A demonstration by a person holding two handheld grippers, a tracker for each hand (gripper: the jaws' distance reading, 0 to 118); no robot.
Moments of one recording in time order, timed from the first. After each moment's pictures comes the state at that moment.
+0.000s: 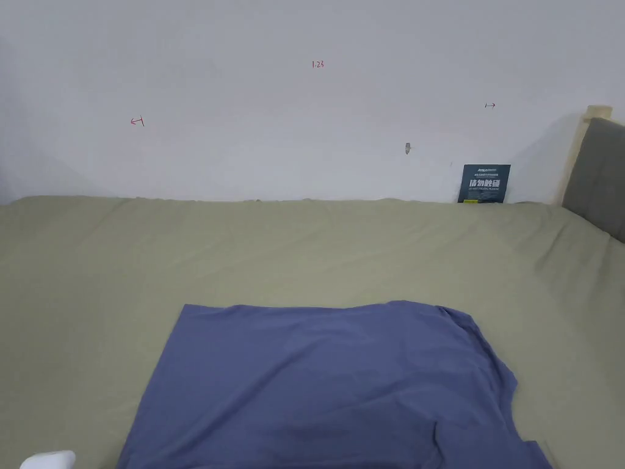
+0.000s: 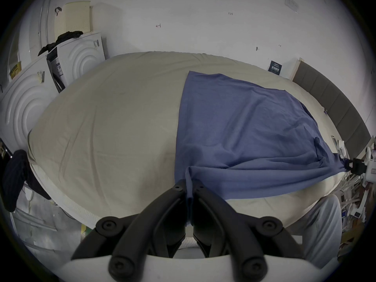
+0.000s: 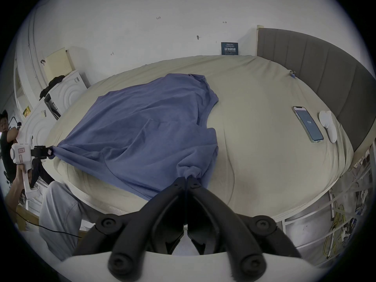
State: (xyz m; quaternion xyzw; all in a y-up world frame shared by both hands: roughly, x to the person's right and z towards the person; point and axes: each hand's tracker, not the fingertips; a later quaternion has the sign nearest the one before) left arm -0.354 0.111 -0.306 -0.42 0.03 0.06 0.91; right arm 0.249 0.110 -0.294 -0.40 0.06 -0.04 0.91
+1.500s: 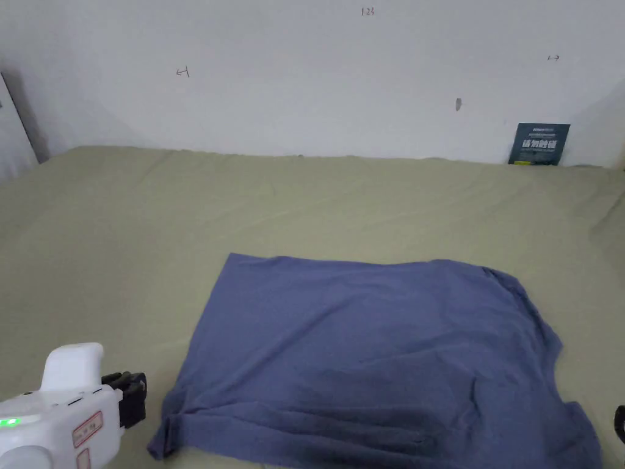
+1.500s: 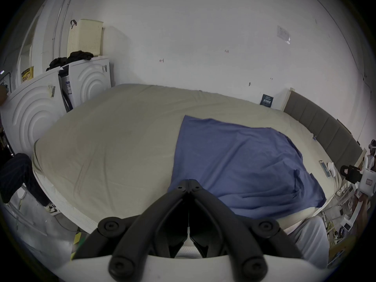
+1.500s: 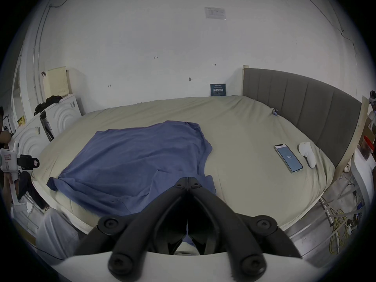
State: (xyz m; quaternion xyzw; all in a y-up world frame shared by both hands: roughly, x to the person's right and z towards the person) left arm -0.361 0.165 -0.280 -0.33 0.04 0.10 0.94; right arm 0.207 0.162 -0.273 -0.26 0.01 -0.03 0.96
